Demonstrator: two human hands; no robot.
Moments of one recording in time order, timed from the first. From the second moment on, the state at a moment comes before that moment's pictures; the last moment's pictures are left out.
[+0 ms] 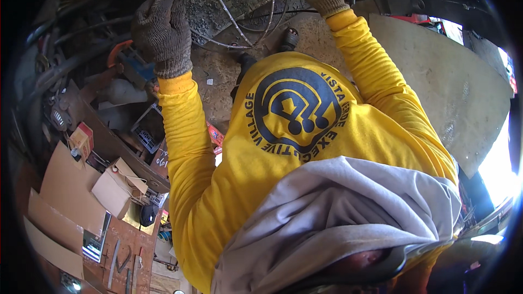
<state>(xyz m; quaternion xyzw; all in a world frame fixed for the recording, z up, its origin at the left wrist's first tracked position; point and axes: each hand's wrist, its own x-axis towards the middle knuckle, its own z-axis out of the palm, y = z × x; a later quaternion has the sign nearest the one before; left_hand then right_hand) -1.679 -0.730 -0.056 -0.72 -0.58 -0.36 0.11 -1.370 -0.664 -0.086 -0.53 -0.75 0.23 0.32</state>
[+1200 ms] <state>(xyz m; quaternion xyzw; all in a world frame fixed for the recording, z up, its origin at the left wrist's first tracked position) -1.656 -0.740 -0.036 -0.74 -0.56 -0.37 0.06 -1.348 -0.670 -0.096 -0.51 -0.77 0.15 0.35</state>
